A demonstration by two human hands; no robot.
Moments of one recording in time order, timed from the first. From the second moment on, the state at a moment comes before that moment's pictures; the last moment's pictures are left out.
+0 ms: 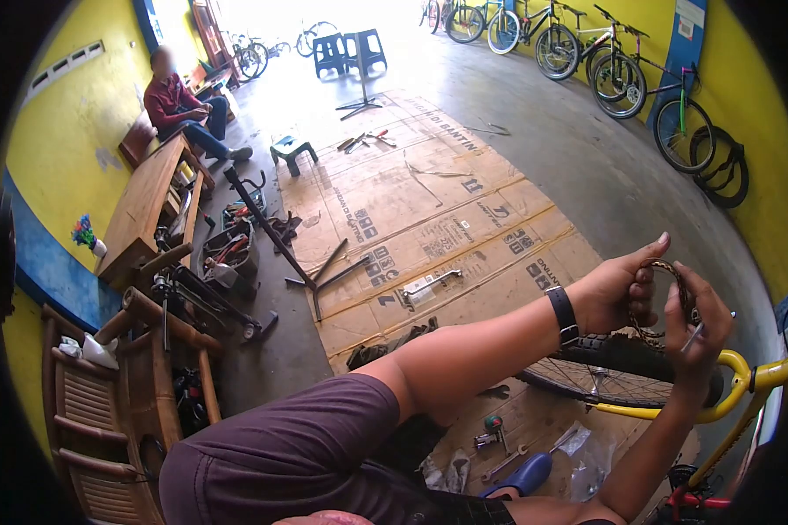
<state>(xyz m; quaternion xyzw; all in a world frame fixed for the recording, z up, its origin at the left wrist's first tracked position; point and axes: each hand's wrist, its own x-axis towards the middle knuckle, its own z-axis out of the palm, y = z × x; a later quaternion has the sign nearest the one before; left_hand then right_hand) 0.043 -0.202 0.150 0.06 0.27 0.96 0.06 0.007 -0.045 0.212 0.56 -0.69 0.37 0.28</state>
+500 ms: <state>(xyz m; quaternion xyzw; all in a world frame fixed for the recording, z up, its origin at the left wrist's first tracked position) 0.042 -0.210 0.152 -0.08 0.55 0.81 -0.21 0.007 -0.055 0.205 0.46 -0.77 0.37 0.24</state>
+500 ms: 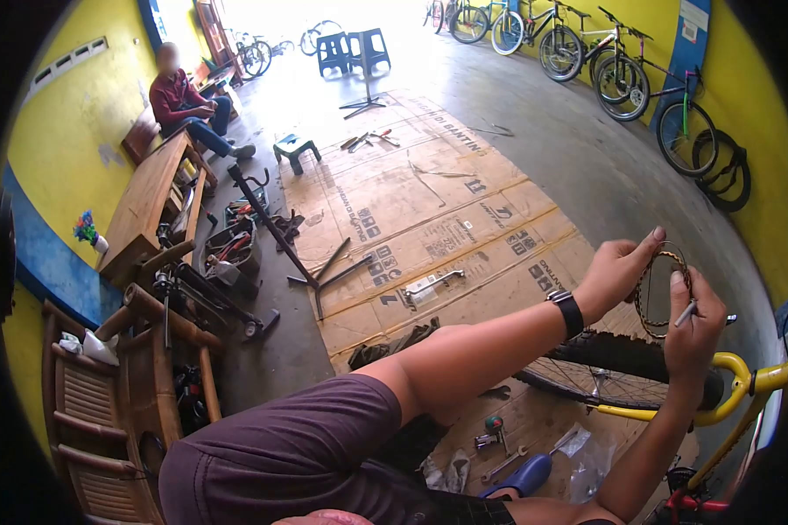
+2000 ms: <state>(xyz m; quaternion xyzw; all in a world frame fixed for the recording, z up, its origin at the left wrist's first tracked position) 0.041 -0.246 0.150 0.05 0.77 0.18 -0.62 0.002 -0.014 0.230 0.53 -0.79 0.21 0.21</state>
